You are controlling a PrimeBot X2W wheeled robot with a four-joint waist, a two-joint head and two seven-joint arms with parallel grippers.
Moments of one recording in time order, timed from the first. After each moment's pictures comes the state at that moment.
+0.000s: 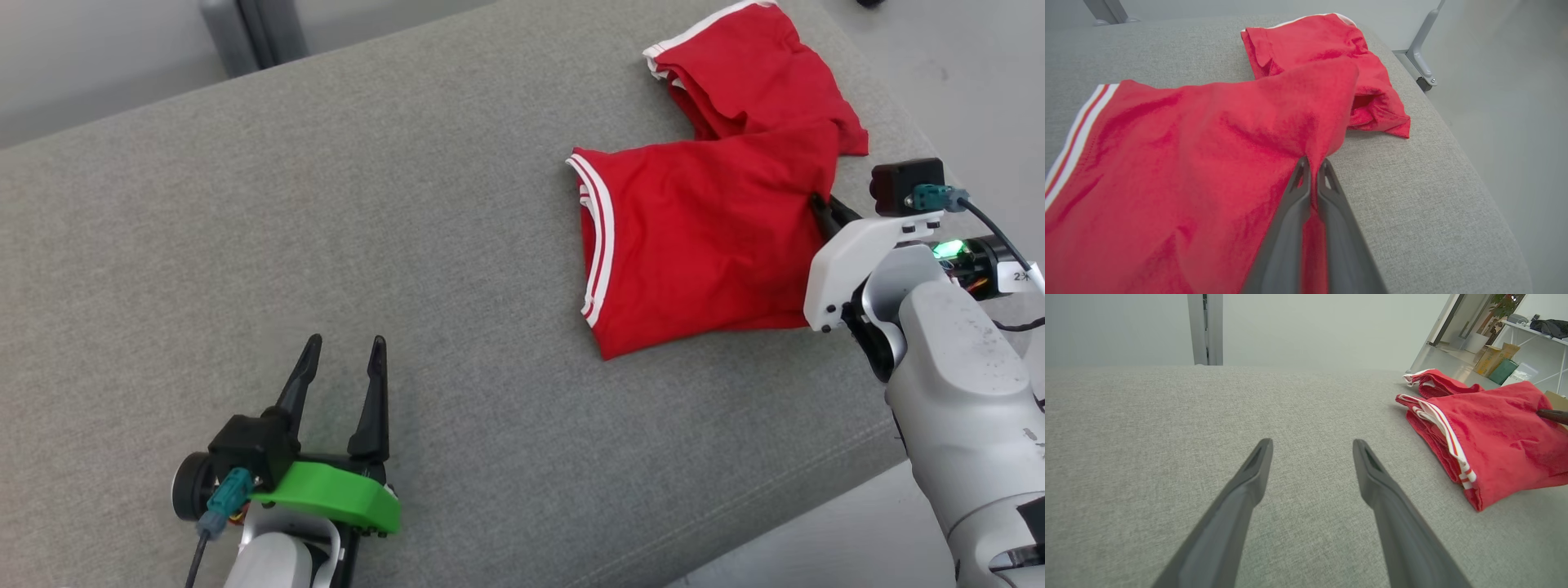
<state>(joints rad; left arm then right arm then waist) -0.15 0.06 -0.20 0.27 -0.28 -0.12 -0.26 -0.79 -0.15 0.04 0.92 0.11 0.13 -0.01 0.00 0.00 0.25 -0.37</state>
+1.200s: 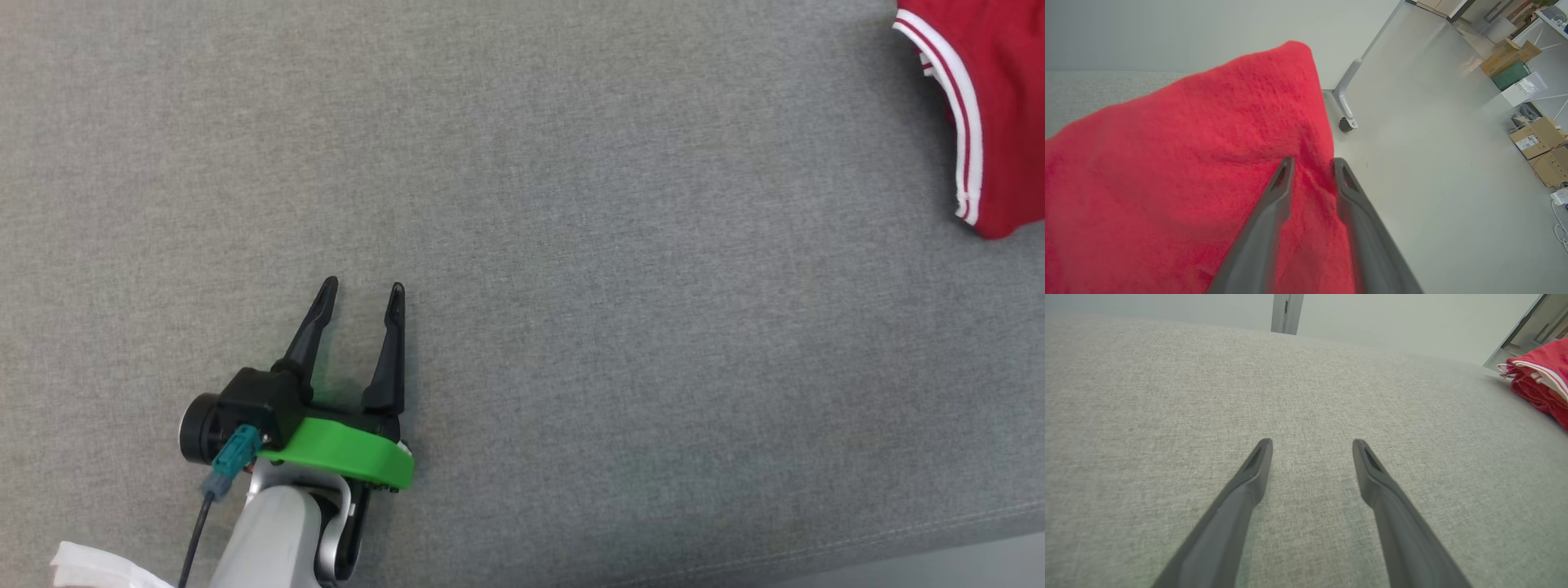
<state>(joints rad) -0.24 0.05 -0.24 0.24 -0.28 -0.12 -0.26 -1.10 -0.51 -0.31 0.98 -0.15 0.13 0.10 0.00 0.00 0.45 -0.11</state>
